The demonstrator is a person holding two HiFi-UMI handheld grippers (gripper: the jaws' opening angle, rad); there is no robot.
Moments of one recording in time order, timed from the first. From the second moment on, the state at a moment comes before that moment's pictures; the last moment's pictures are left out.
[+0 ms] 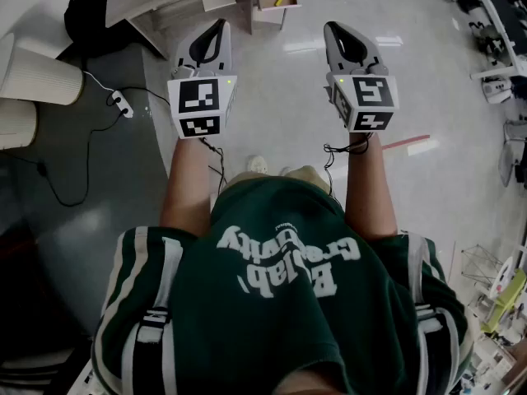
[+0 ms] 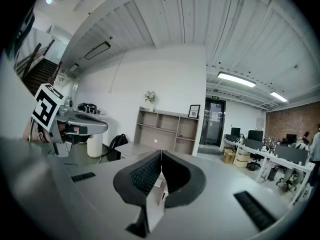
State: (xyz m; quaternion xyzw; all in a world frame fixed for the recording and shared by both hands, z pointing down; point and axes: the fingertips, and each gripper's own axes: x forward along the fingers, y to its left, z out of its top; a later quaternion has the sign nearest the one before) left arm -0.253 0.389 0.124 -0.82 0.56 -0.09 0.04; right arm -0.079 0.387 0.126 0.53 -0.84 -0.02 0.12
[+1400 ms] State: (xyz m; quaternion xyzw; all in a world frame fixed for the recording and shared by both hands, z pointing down) left arm -0.248 0.357 0.120 -0.84 0.53 -0.08 0.06; right arm -0.078 0.367 0.134 0.56 -0.82 -0.06 0.13
